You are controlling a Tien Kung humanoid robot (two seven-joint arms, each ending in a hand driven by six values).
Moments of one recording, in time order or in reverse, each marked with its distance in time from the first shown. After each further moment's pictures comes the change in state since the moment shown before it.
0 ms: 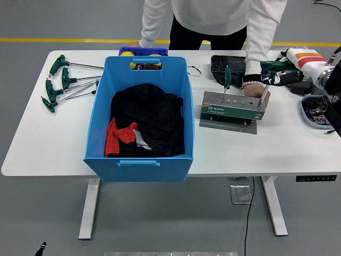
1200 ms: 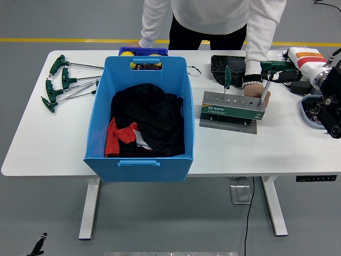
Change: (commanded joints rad) left arm -0.040 0.008 -0.033 -0.002 0.069 0.011 0.013; right arm 0.013 0.051 -0.097 -0.080 0.114 -0.126 -0.043
